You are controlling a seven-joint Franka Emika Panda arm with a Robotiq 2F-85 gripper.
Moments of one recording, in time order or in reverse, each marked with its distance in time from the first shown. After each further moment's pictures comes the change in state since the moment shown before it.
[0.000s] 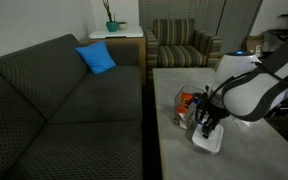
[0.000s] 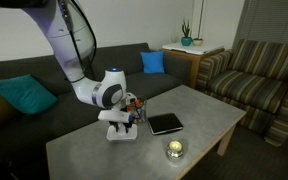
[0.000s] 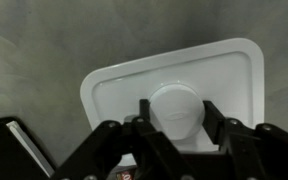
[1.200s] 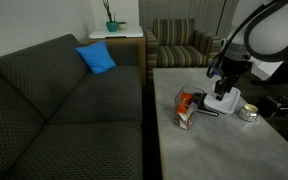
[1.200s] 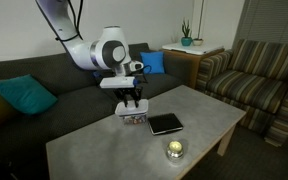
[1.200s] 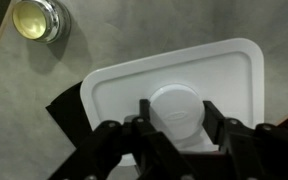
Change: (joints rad) arm 0.063 -0.427 -0.125 -0.330 -0.013 -0.021 0.115
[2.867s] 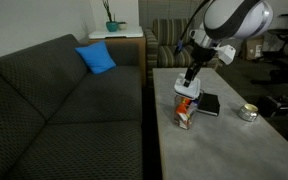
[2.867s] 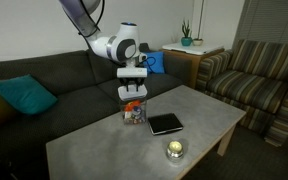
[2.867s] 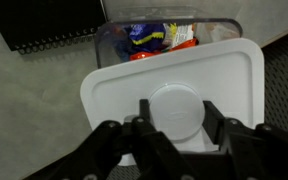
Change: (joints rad) arm -0.166 0.260 0.308 0.521 0.043 -0.213 -0.431
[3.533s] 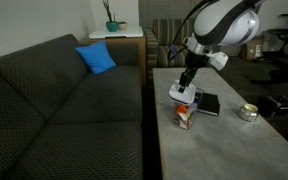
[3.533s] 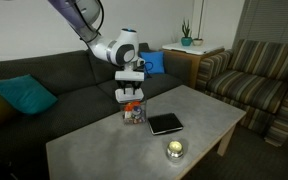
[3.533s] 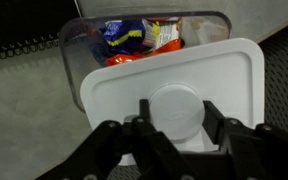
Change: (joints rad) arm 0.045 0.109 0.003 0.163 0.037 -0.104 0.000
